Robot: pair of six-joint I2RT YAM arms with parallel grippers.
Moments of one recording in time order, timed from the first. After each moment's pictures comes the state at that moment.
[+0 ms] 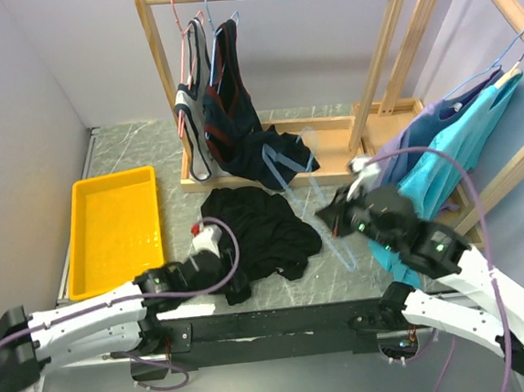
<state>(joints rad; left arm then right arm) -1.05 0.84 0.42 -0.31 -0.21 -0.96 0.81 0.71 0.96 -0.63 0.19 0.49</state>
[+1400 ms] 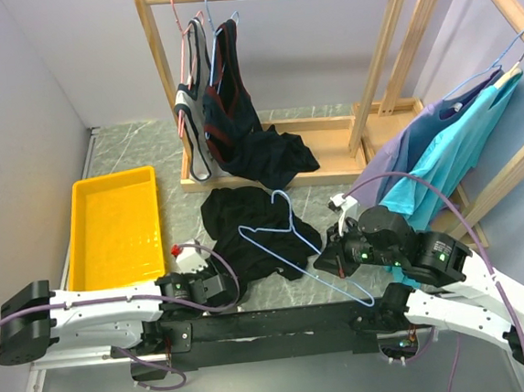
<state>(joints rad) -1.33 1.02 0.47 -0.66 -0.66 -1.62 0.96 0.64 0.85 -0.83 -0.12 0.53</state>
